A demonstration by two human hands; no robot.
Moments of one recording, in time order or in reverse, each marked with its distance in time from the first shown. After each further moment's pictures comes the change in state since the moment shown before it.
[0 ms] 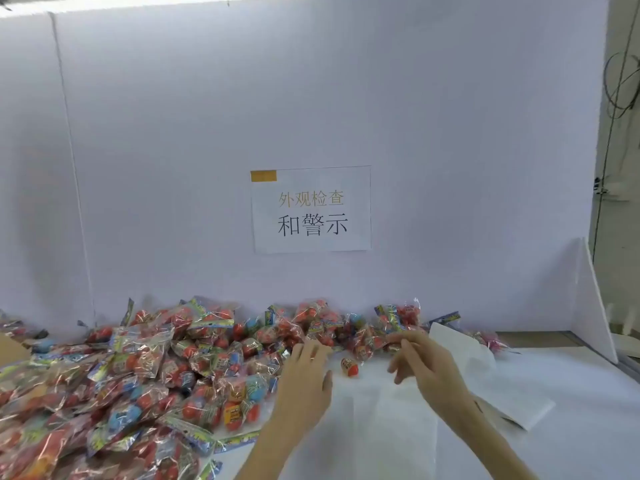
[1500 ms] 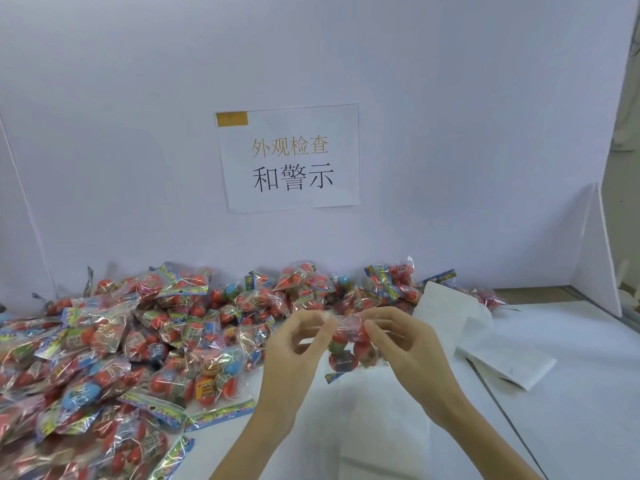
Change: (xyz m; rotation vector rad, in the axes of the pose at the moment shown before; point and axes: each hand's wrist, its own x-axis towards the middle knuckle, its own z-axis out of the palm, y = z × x) left_hand -0.020 0.050 -0.025 -1.201 0.182 -0.293; right_hand -0.019 0.000 0.023 0.053 -0.013 0.069
